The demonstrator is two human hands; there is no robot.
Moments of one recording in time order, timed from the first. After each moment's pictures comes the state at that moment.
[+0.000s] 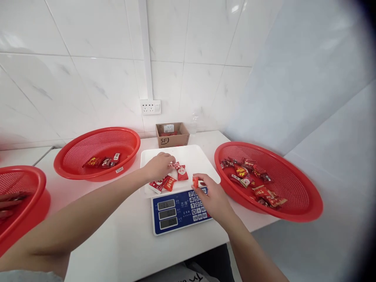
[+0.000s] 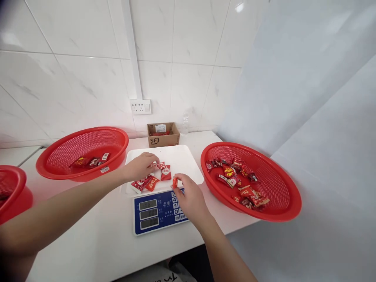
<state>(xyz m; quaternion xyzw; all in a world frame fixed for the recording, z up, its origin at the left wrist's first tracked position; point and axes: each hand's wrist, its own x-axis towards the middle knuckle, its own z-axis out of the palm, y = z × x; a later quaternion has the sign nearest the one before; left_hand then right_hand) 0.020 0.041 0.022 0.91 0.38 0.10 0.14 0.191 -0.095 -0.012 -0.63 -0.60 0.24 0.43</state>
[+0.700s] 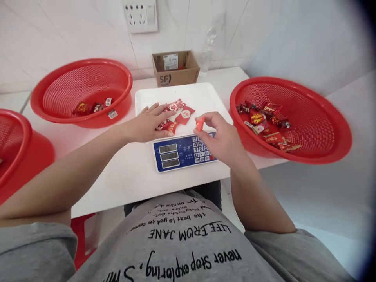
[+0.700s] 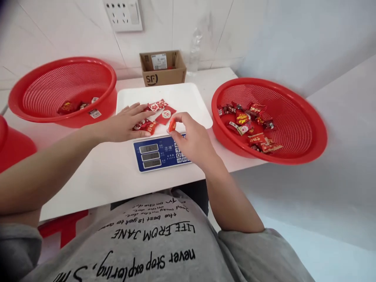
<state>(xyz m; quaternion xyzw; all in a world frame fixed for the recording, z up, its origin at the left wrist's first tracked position) -0.020 0.024 -0.002 0.93 0.32 0.00 0.18 0.195 -0.095 -0.010 -0.60 -0.68 0.17 0.39</state>
